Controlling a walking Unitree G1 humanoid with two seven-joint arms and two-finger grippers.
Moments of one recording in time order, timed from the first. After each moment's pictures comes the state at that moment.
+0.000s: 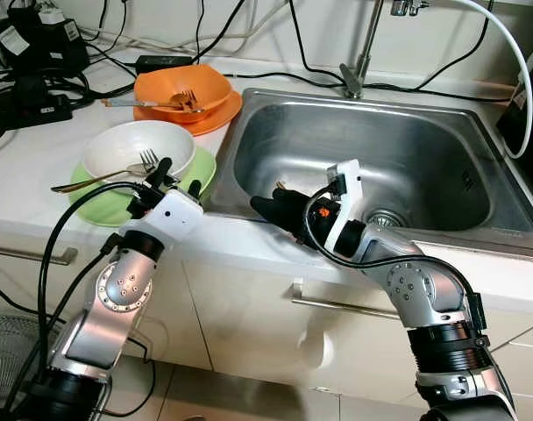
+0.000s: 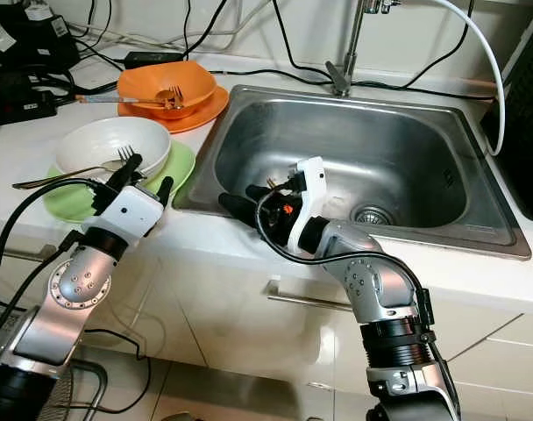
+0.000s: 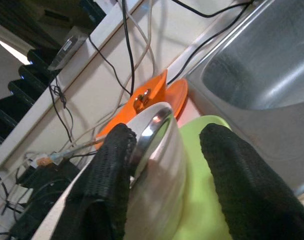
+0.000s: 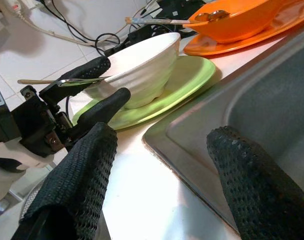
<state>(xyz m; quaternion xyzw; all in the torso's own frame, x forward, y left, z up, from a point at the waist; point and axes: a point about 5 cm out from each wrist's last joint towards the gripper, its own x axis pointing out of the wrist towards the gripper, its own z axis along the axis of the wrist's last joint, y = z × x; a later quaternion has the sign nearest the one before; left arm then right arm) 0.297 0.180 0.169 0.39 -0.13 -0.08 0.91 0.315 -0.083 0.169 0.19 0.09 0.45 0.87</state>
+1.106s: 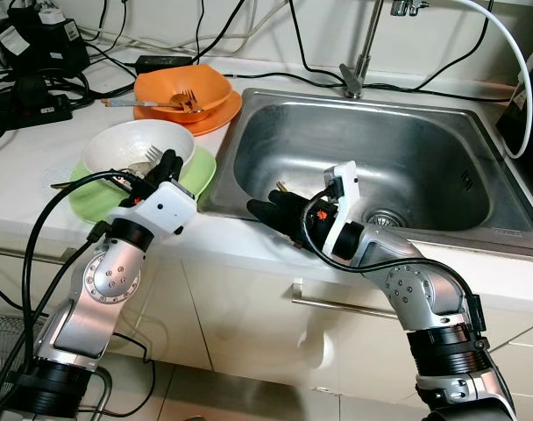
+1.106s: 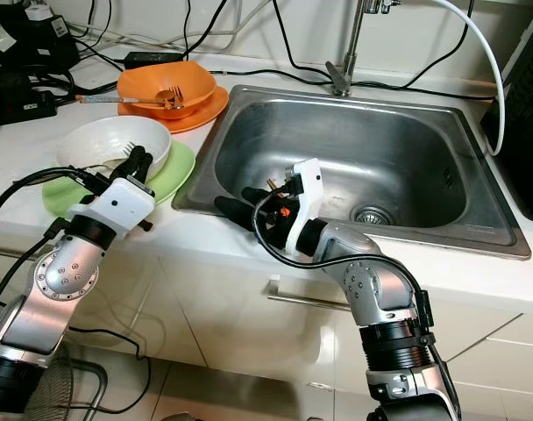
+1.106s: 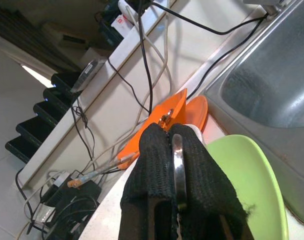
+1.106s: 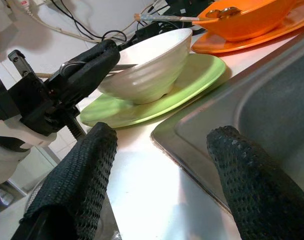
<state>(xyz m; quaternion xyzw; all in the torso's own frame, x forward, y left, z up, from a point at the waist) 0.300 0.184 0.184 0.41 -0.17 -0.07 0.89 0.311 -0.080 0.169 0.18 0.08 0.46 0.86</state>
